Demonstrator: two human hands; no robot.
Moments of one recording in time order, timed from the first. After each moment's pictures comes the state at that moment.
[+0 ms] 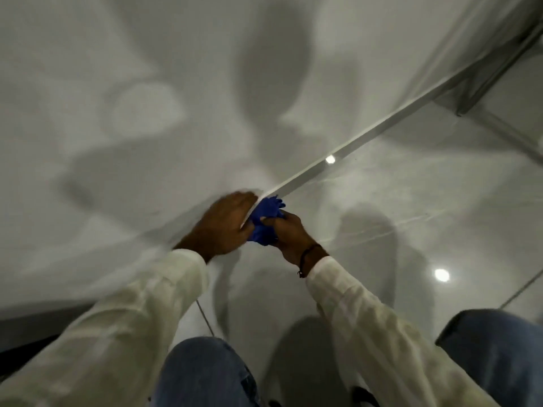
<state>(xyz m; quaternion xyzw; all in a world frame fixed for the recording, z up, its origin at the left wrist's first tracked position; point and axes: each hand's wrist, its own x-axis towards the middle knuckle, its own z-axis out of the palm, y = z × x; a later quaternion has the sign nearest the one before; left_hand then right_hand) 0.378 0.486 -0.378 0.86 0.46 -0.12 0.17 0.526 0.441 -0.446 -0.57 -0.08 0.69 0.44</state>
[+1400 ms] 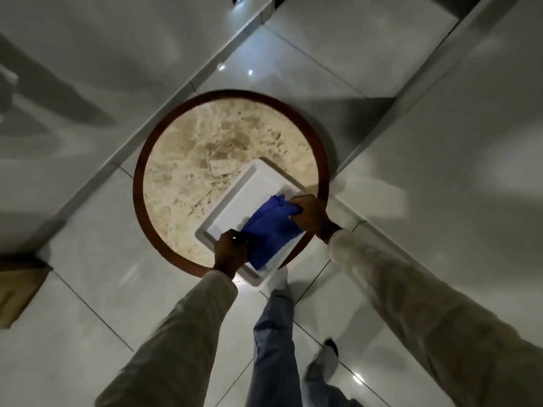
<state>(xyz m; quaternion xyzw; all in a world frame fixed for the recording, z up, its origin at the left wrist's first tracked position) 0.006 0.011 -0.014 -0.16 0.81 0.36 0.43 0.043 0.229 -0.040 -0.26 -0.85 0.43 -0.17</state>
